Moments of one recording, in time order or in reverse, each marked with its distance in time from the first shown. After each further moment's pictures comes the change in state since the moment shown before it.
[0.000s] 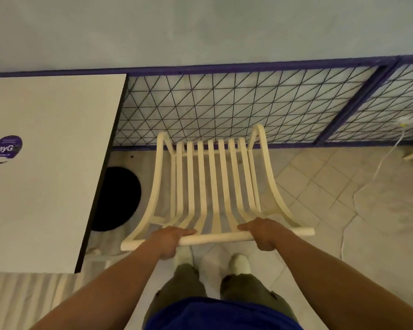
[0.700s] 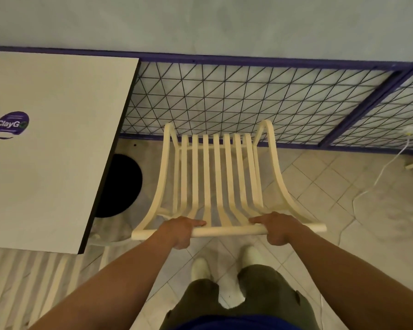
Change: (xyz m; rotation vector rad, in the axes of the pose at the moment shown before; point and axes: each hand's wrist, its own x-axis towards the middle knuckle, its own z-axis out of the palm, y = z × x) left_hand 0.003 0.013 0.004 -0.039 -0.037 -0.027; right_hand 0.004 0.012 0.007 -0.007 0.060 0.072
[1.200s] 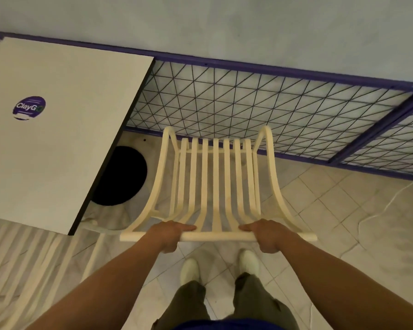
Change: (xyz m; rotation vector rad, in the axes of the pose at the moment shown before) left_hand -0.004 0.025 0.027 -0.017 0.119 -0.124; right_hand 0.007 0.024 -0.006 -0.156 -0.072 -0.170
